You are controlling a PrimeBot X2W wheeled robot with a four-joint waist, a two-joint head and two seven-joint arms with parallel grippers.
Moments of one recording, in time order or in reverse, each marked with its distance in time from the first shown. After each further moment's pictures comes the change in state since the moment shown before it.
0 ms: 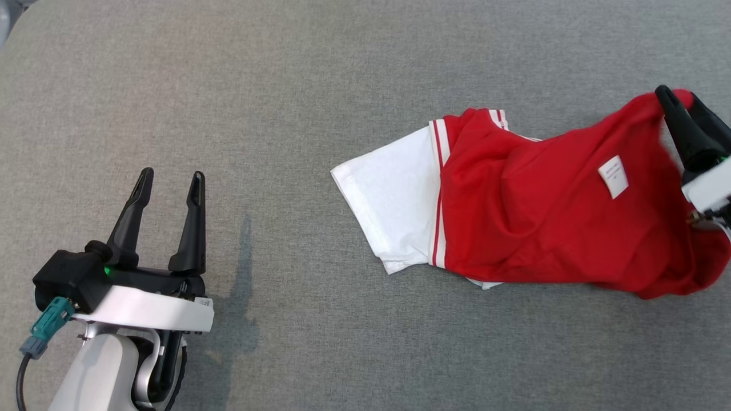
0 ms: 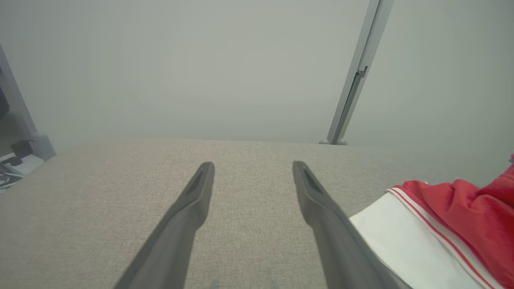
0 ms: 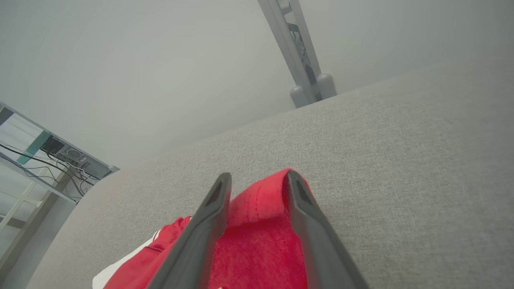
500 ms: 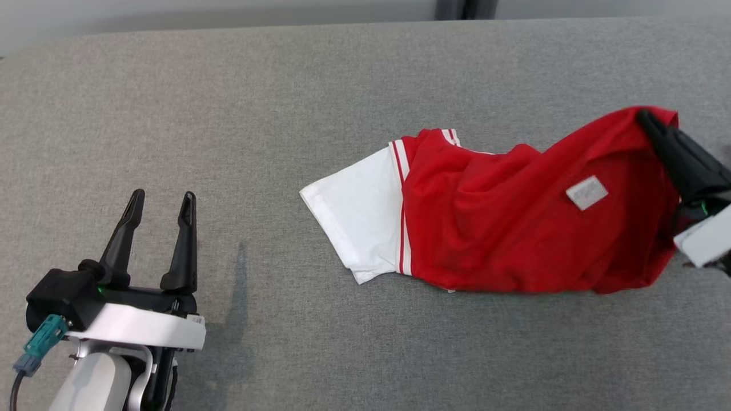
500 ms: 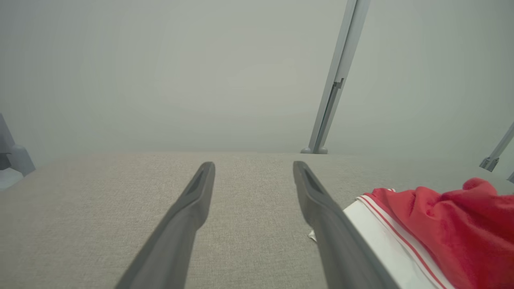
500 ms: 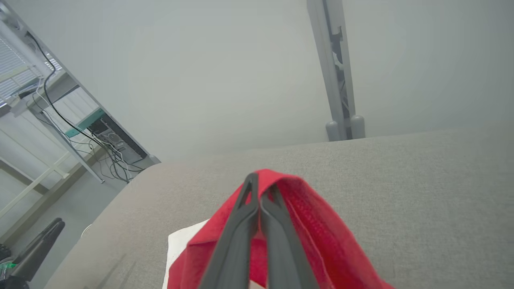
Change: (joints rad) left arm 0.069 0.052 -0.018 -0.036 -0.041 0.051 0.001; right arm 0.257 0.097 -0.093 -0.554 -0.062 0.000 0.246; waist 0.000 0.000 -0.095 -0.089
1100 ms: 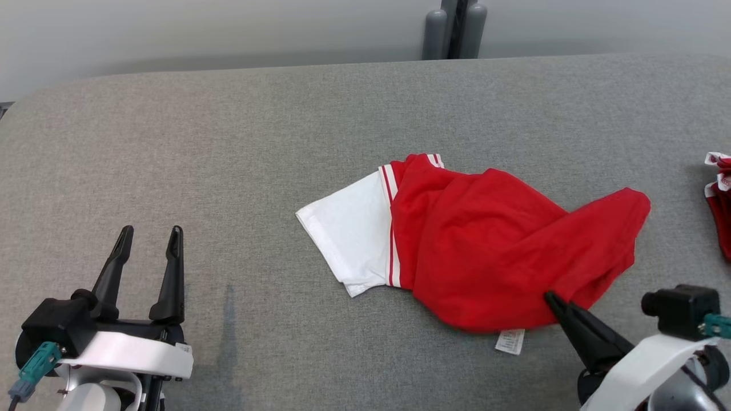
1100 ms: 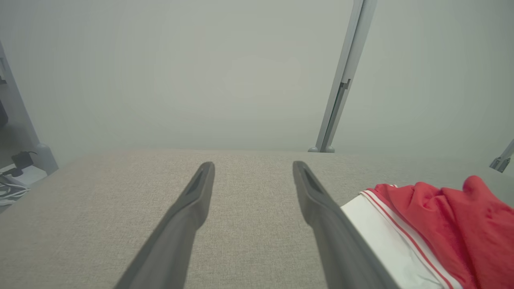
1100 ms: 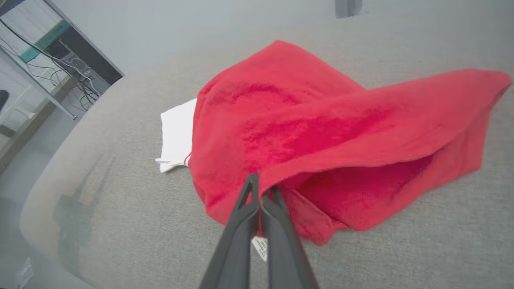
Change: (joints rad) left arm 0.069 0.023 0.007 0.022 -0.015 0.020 0.002; right arm 0.412 0.101 0.165 0.016 -0.268 0.000 -0.124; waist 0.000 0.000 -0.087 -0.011
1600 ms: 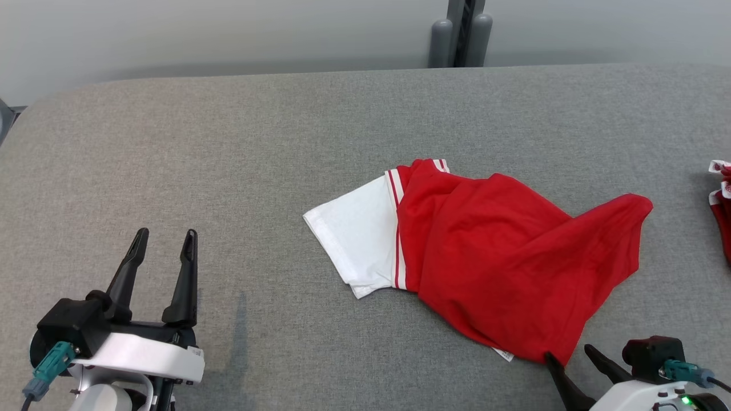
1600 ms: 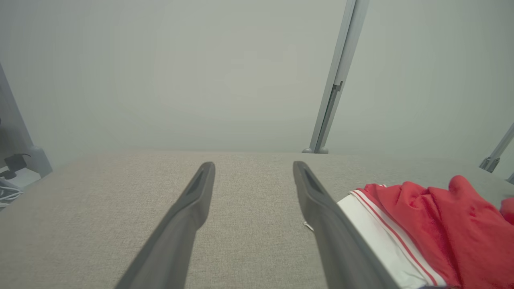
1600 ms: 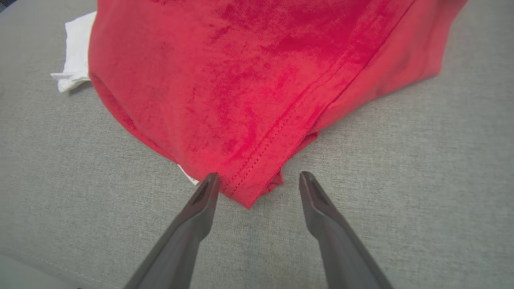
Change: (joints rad) left arm 0.001 -0.001 -0.030 -0.007 -0.006 0.008 0.005; right arm 0.060 0.013 -0.018 0.185 -0.210 0.000 -0.070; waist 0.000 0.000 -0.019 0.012
